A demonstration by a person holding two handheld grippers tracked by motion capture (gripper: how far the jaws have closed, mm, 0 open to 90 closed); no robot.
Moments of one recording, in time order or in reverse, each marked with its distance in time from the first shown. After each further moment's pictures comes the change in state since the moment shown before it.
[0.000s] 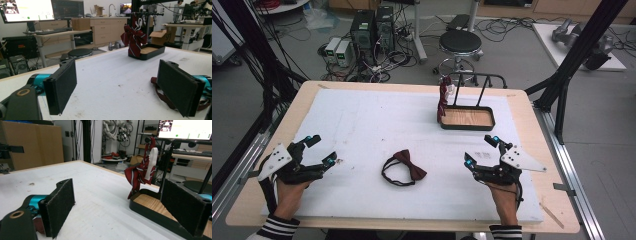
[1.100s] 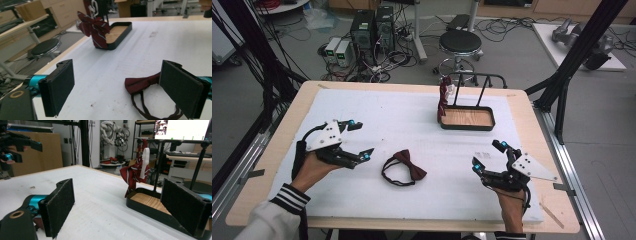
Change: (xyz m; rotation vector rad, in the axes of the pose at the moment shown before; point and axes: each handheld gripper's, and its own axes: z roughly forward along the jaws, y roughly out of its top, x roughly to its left) left arm -0.044 0.058 0.100 0.259 -0.323 0.240; right arm -0.006 -0.011 -0.022 -0.051 -0.014 0.041
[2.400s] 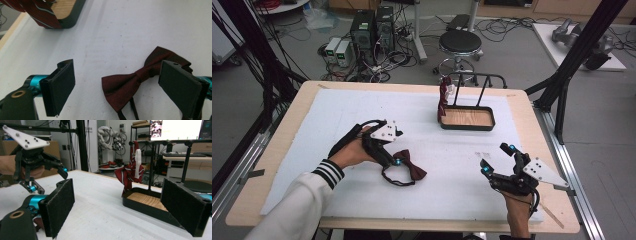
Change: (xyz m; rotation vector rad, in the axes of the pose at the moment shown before) left arm -0.005 0.011 0.109 0.359 -0.300 0.167; right arm -0.008 -0.005 -0.018 -0.032 -0.015 0.050
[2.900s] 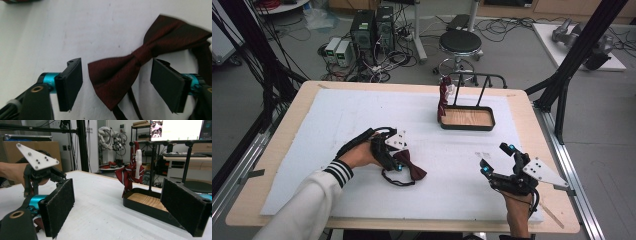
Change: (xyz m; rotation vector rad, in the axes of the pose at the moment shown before) left arm -0.001 -0.011 0.033 0.202 -0.082 0.067; right arm 0.000 0.000 0.001 -0.003 0.001 -0.007
